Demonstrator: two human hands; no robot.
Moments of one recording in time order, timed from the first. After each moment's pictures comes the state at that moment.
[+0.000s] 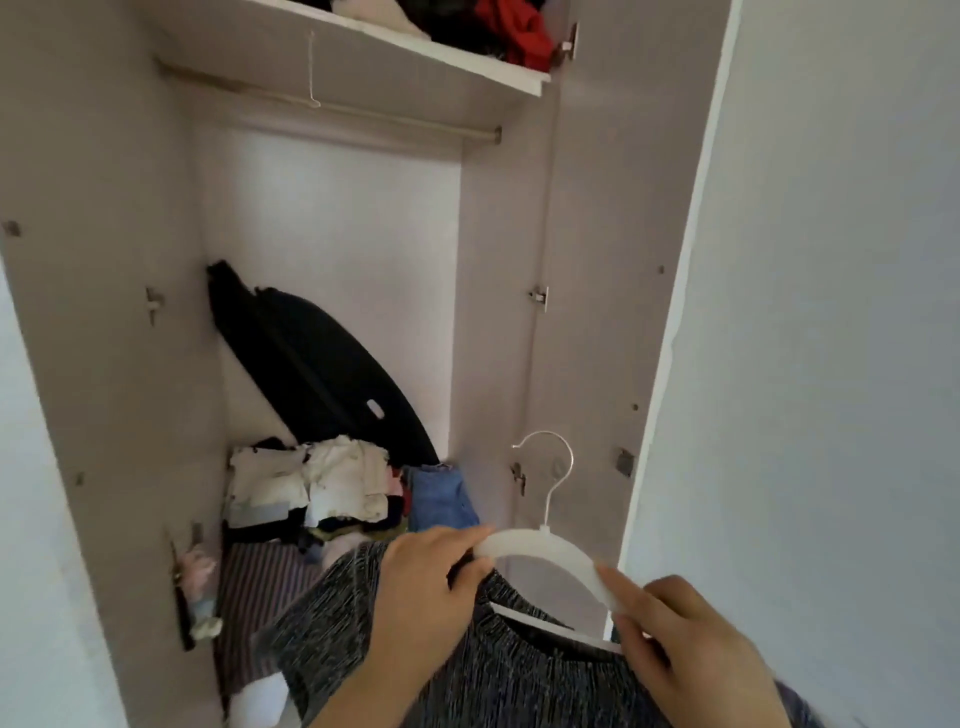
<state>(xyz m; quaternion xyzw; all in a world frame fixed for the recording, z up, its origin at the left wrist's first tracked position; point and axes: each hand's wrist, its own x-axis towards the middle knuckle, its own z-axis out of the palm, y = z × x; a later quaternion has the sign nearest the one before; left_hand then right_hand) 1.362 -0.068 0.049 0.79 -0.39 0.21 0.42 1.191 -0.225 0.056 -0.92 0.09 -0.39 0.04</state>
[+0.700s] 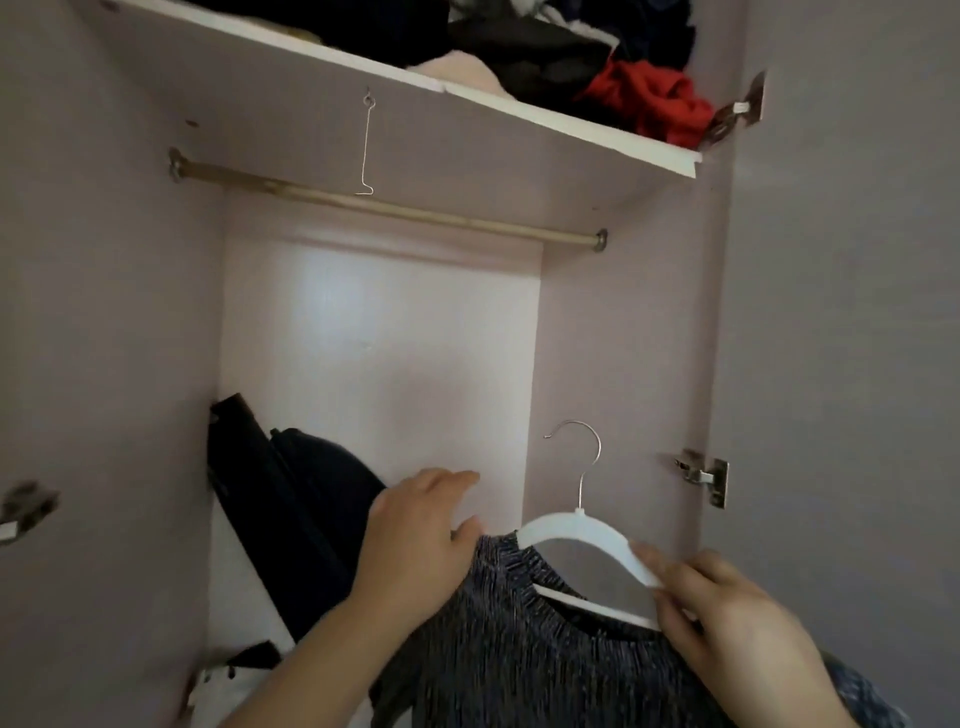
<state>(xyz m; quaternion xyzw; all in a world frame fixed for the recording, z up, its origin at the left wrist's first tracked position) 1.794 -0.169 0.206 0.82 -0.36 0.32 0.30 1.641 -0.375 0.176 -0.90 0.10 -0.42 -0.01</state>
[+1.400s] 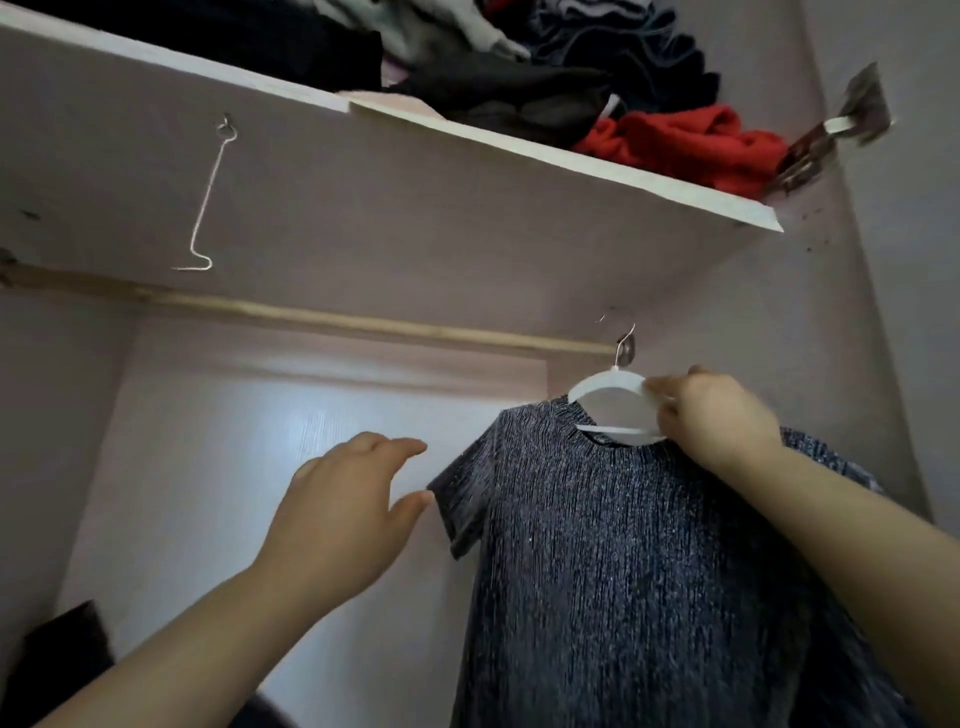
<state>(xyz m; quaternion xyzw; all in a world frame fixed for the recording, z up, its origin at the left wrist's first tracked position) 2.019 -0.278 0.376 0.79 -0.31 0.48 0.22 1.945 -0.573 0.457 -0.85 0.18 -0.49 -0.08</state>
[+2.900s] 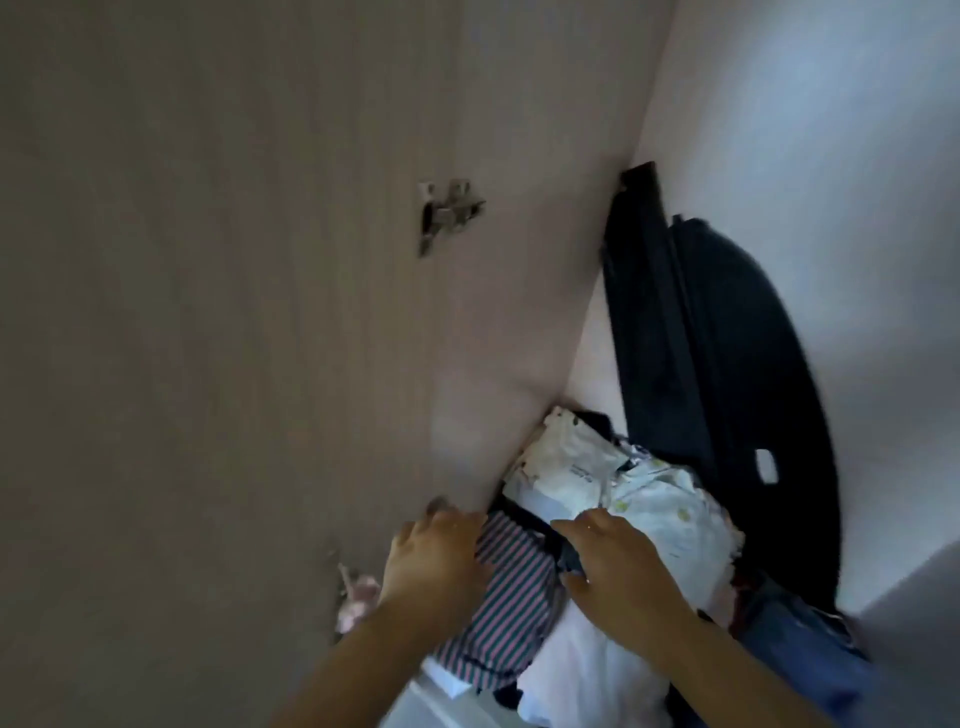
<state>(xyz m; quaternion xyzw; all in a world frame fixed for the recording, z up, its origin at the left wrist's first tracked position) 1.798 -0.024 -0.014 0.98 0.13 0.04 0.18 1.879 -0.197 -0.008 -0.93 -0.37 0.00 0.07</state>
